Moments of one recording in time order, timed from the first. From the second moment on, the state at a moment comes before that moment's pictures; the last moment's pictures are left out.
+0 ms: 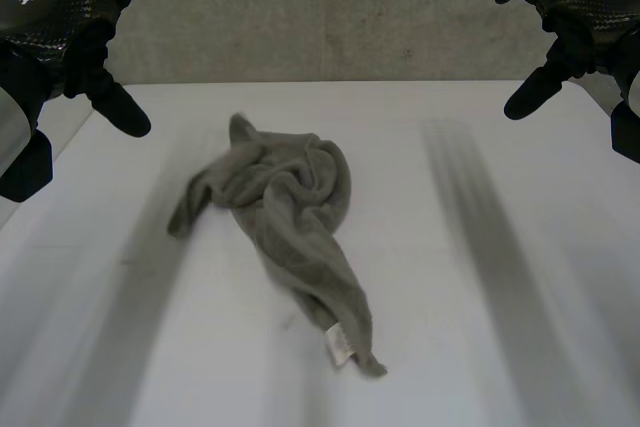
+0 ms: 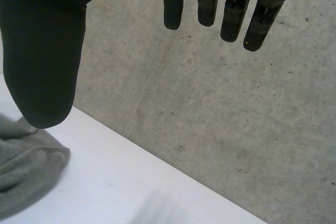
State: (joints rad) left arm 4.30 -1.48 -1.39 2.91 -1.63 3.25; right arm 1.85 -1.52 1.27 0.25 1.42 3.02; left_hand 0.18 0.17 0.17 0.17 0.03; right_hand 0.25 0.25 0.22 0.24 0.06
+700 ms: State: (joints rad) left arm 4.51 -1.95 -1.38 3.21 -1.51 3.25; right arm 2.23 -1.14 1.32 0.19 1.36 3.16; left_hand 0.18 0.17 0.17 0.17 0.03; right_hand 0.25 0.25 0.22 0.24 0.06
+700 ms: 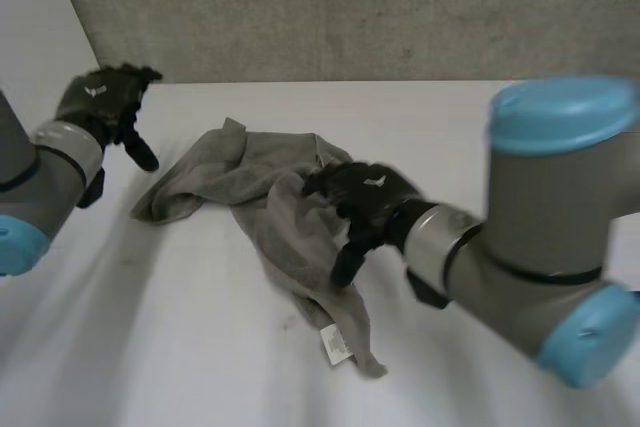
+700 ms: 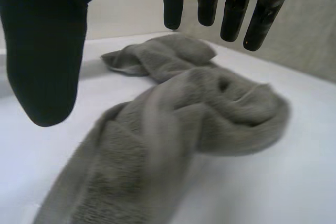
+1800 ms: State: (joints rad) left arm 4.27 -2.02 -1.53 3.27 -1.45 3.01; right arm 2.15 -1.42 1.19 -0.14 1.48 3.13; left_hand 0.18 0.17 0.17 0.17 0.03; right_hand 1.00 1.17 1.19 1.19 0.90
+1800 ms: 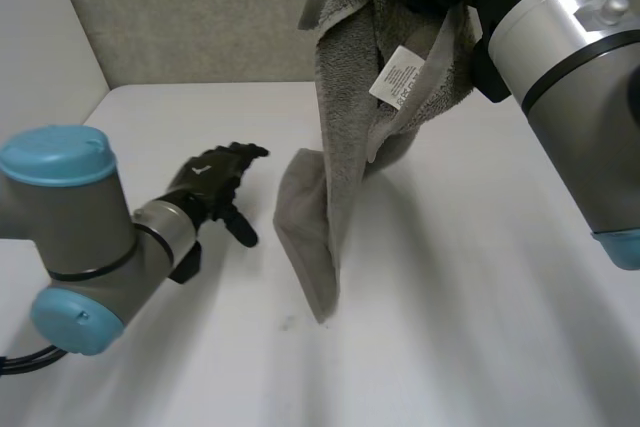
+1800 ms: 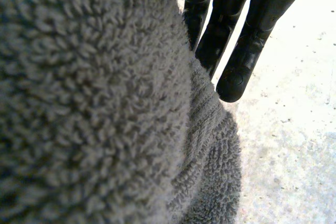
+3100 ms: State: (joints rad) left arm 4.22 -2.05 -1.36 3.66 -1.72 2.85; right arm 2.04 -1.44 1.44 -0.37 1.45 3.12; left_hand 1.19 1.22 1.22 1.22 1.04; right_hand 1.00 1.18 1.19 1.20 0.90
